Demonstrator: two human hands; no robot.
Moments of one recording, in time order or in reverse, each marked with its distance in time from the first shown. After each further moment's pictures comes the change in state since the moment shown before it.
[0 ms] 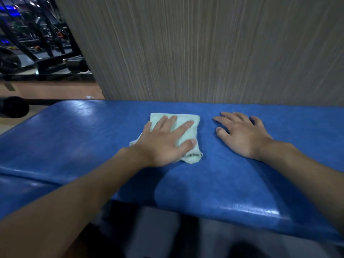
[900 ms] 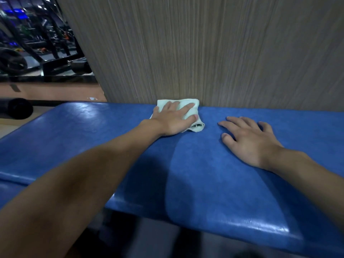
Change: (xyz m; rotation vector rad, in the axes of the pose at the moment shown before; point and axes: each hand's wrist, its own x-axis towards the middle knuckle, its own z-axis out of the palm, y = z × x) left_hand 0.109 -0.028 -0.009 -0.013 0.014 -0.087; right_hand 0.000 -0.002 0.000 -0.027 0.004 -0.003
